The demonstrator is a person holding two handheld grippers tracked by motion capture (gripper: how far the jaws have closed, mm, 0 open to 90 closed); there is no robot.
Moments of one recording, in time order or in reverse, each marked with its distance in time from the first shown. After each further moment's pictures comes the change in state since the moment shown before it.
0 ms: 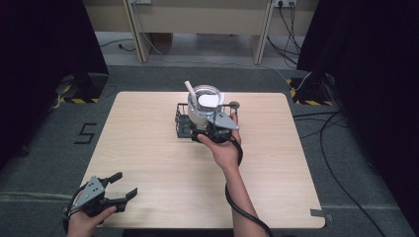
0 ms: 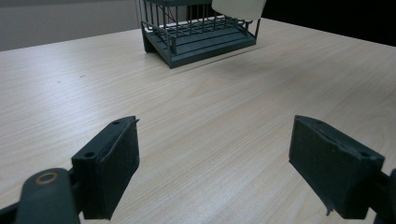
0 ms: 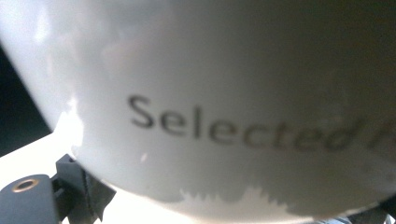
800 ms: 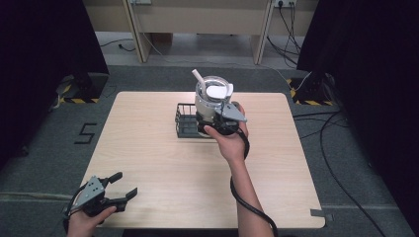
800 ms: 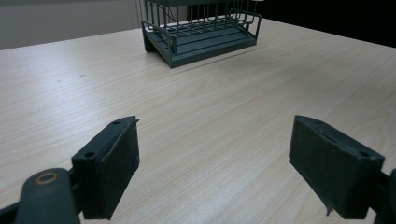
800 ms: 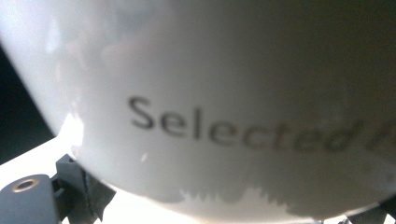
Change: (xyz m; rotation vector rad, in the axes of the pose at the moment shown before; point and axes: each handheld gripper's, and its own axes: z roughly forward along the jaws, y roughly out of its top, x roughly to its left) left arm 0.000 0.000 0.000 -0.001 -0.001 -0.008; right arm -0.019 0.022 -0.005 -0.007 -0.042 0.011
